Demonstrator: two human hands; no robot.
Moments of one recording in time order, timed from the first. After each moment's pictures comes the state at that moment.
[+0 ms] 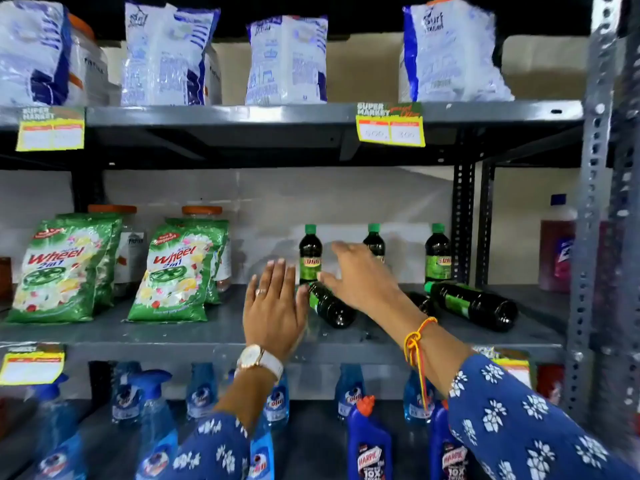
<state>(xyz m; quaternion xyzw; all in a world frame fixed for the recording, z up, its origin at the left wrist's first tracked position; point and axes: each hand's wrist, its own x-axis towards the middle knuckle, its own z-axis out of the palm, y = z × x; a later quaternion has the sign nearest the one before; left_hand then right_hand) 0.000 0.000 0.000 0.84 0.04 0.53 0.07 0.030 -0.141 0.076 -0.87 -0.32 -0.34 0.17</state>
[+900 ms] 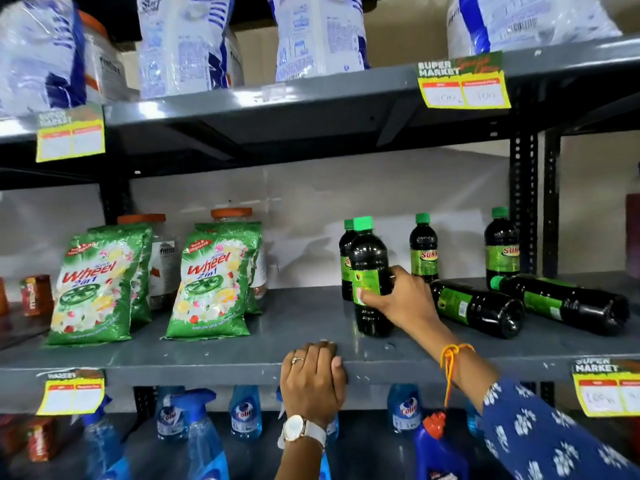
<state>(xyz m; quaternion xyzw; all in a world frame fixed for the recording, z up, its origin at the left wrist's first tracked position) 0.032 0.057 -0.096 0.82 0.02 0.58 0.03 0.130 -0.088 0.010 -0.85 -0.20 -0.30 0.38</state>
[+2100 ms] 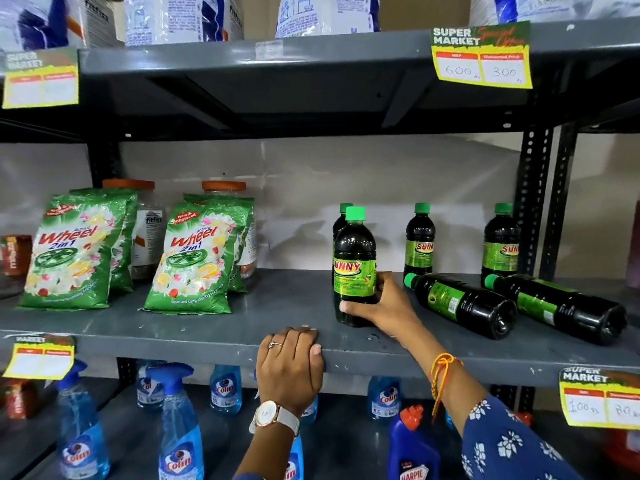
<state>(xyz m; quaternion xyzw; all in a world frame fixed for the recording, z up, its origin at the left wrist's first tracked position) 0.036 0.056 -0.099 0.82 0.03 0.57 0.03 0.144 -0.087 -0.019 -0.77 -0.28 -0.09 0.56</state>
